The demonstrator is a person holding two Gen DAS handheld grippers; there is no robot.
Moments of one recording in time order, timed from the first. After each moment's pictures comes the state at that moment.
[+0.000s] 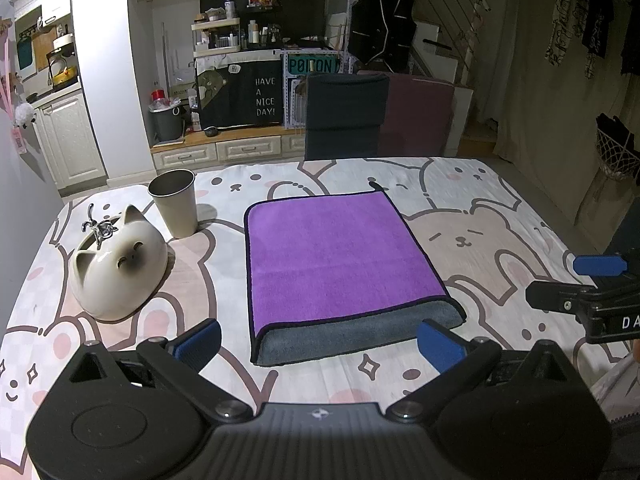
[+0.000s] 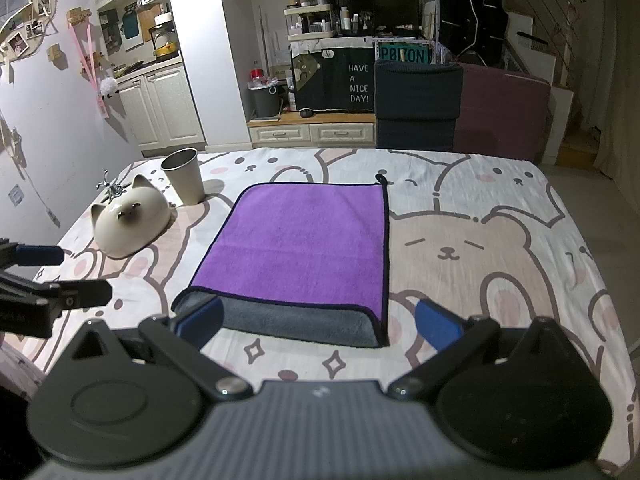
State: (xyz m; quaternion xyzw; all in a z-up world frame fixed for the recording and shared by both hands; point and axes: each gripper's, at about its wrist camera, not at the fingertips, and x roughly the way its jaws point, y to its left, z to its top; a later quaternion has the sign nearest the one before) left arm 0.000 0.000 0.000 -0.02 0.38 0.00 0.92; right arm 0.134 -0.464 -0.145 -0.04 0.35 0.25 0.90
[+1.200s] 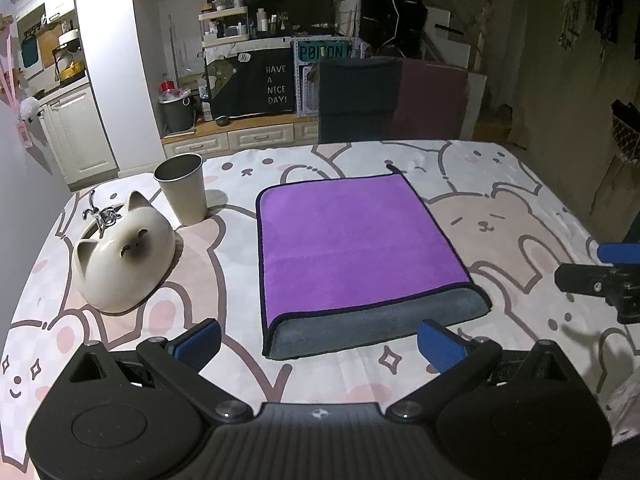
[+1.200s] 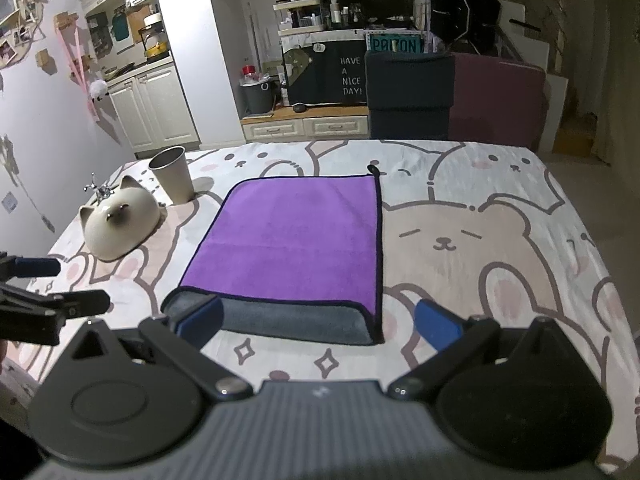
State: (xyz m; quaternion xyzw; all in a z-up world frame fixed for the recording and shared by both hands) left arm 0.013 -0.004 -0.030 0.00 0.40 0.02 0.92; right arm 0.142 -0.465 -0.152 -0.03 0.37 0.24 0.90
